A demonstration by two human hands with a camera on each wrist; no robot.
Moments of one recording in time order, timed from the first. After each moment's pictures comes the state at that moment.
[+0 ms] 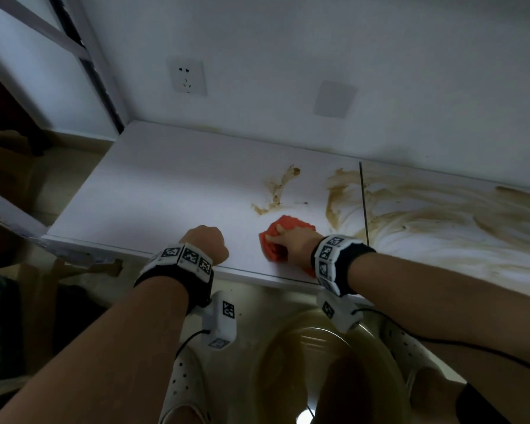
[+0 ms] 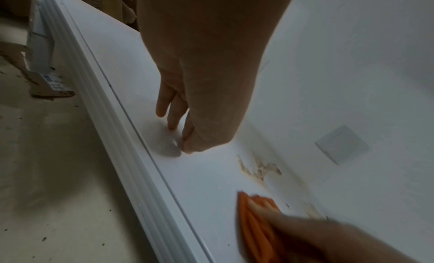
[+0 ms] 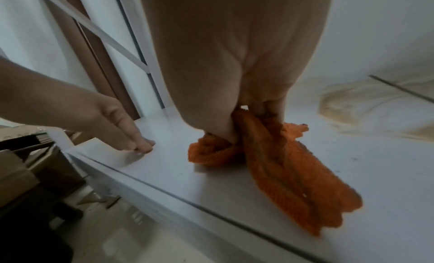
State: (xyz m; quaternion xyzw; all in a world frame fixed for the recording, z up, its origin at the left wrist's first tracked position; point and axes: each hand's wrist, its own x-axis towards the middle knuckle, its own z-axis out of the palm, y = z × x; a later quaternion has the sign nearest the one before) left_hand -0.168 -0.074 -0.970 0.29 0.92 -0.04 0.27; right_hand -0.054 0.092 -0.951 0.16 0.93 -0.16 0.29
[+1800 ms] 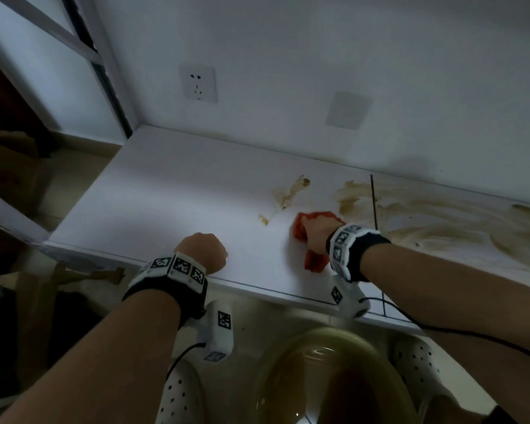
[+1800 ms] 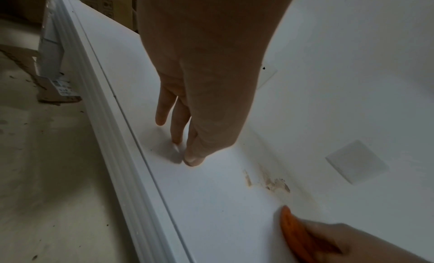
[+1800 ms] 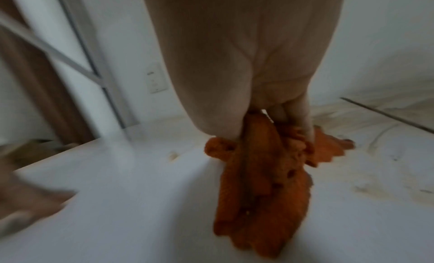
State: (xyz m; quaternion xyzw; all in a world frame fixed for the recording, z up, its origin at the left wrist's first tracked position) left_hand -0.183 -0.079 -0.969 0.26 0.93 -0.04 0.27; right_hand -0.103 0.172 -0.999 0.23 0.91 -0.02 0.34
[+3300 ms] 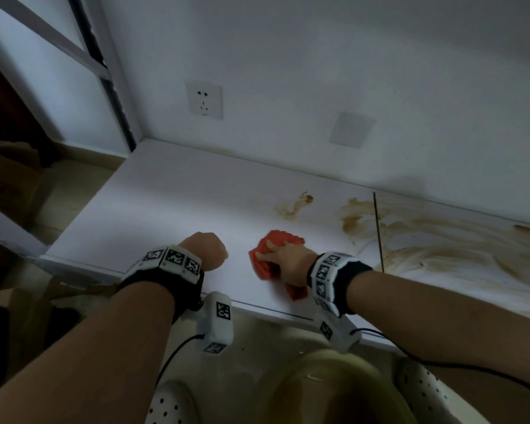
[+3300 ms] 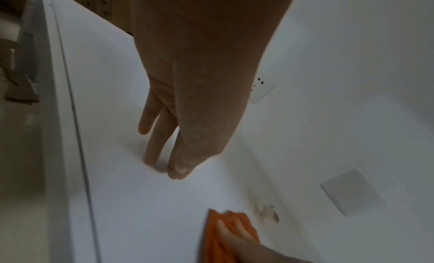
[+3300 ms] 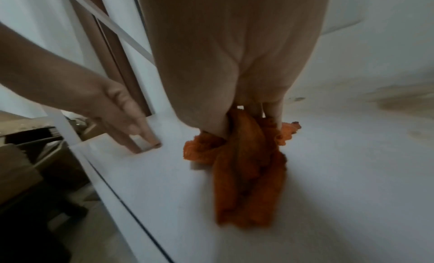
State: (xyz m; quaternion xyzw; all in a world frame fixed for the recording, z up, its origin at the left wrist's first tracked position) left_hand -0.213 -0.072 -0.952 0.33 0.89 -0.02 0.30; right_hand -0.104 0.089 -0.956 0.08 0.93 -0.13 0.32
